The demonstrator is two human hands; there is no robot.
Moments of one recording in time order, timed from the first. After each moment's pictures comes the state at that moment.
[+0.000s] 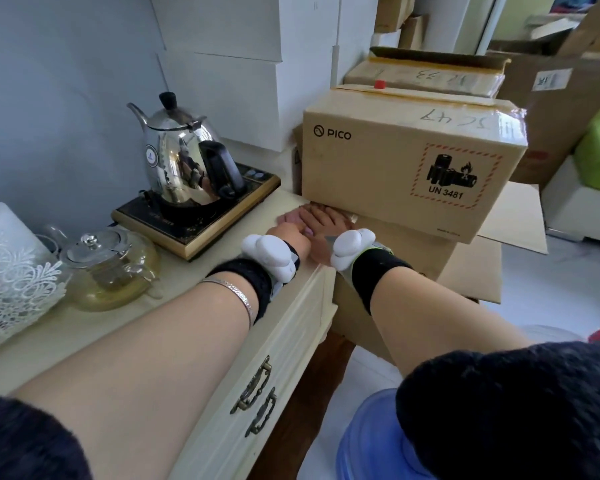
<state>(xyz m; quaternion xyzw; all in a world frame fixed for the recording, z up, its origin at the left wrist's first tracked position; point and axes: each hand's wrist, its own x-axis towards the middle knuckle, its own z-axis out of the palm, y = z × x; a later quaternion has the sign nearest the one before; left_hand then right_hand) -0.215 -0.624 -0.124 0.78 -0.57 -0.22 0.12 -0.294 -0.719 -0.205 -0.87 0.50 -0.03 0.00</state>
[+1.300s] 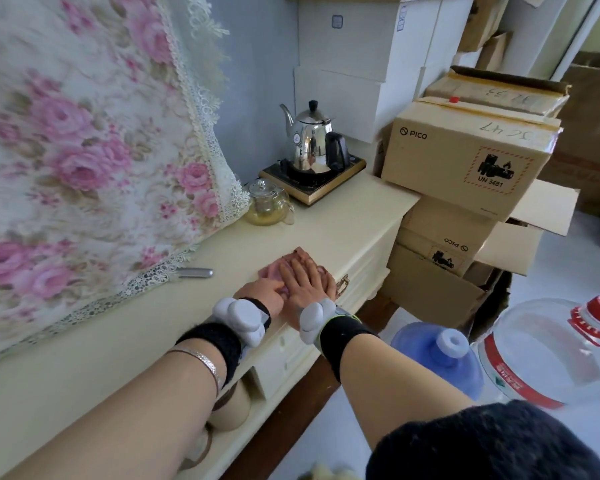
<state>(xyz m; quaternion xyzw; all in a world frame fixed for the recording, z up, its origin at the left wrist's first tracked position) -0.136 -0.300 -0.099 0.84 -0.46 -0.28 0.06 -0.212 -0.365 -0.176 -0.88 0.44 0.00 0.16</state>
